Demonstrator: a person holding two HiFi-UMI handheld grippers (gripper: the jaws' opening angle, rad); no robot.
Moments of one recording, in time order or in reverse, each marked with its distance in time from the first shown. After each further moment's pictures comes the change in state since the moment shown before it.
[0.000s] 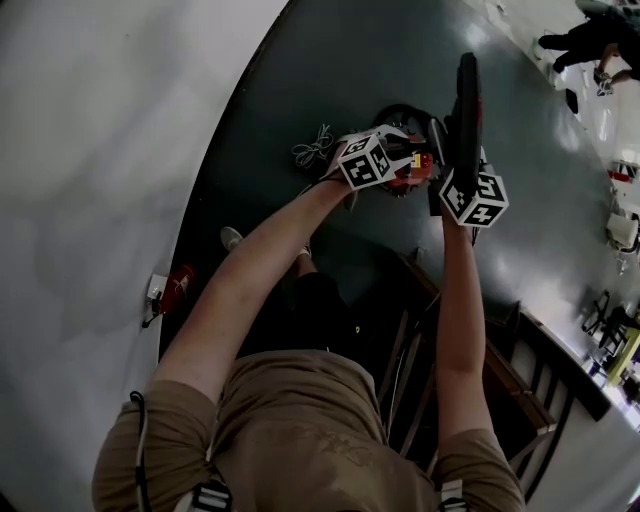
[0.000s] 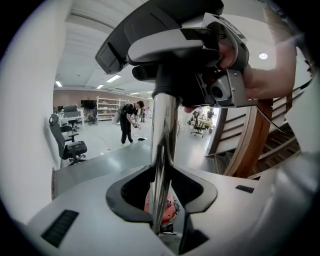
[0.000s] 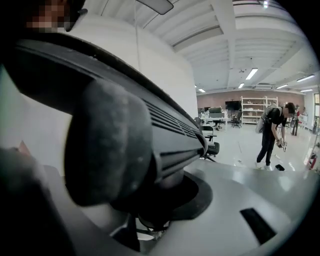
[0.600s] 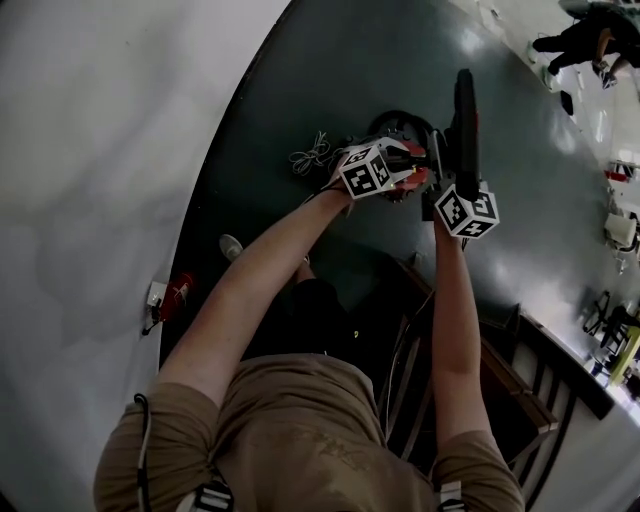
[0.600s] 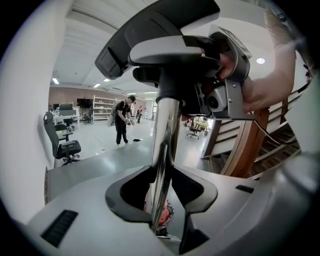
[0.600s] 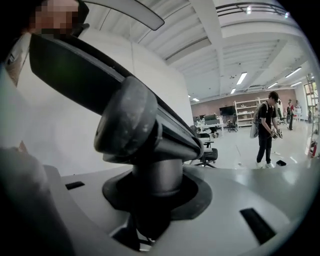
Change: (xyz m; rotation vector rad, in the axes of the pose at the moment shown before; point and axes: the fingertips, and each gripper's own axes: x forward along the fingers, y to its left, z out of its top) left arm 0.014 -0.019 0.004 0.002 -0.013 -0.057; right arm -0.019 -0.022 -0.009 0.073 -0.163 -0.038
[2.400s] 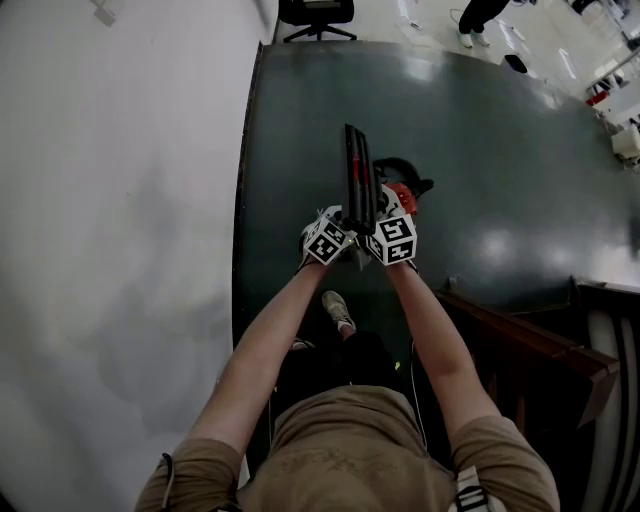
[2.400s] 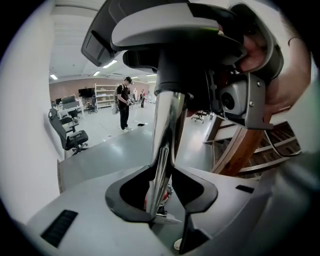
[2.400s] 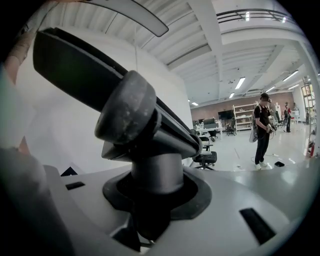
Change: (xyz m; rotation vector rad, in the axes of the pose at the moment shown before) left arm -0.033 -0.029 0.000 0.004 0.224 0.074; right arm -0.027 0.048 0.011 -0.020 -0.041 0.005
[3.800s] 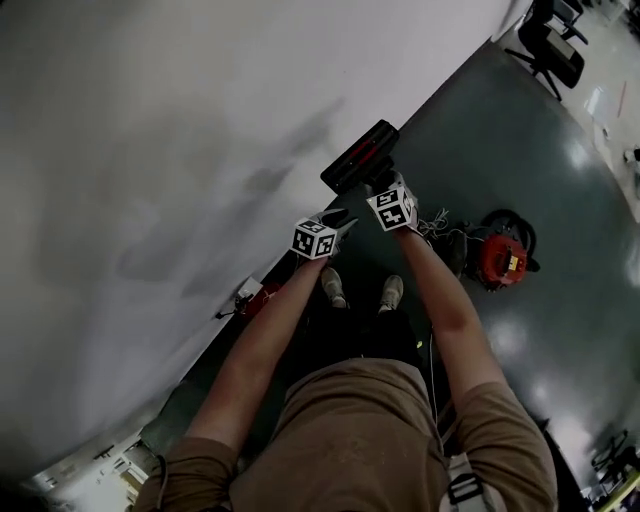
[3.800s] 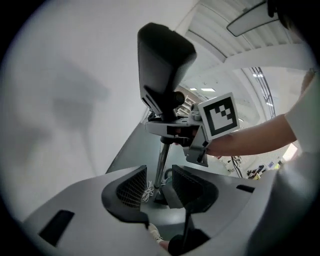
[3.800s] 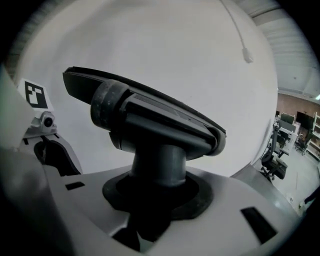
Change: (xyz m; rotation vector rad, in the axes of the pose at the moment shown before) left arm -0.390 0.061 -0.331 -0.925 -0.214 0.522; right arm 0.221 0.444 -0.179 -0.414 0.403 0.598
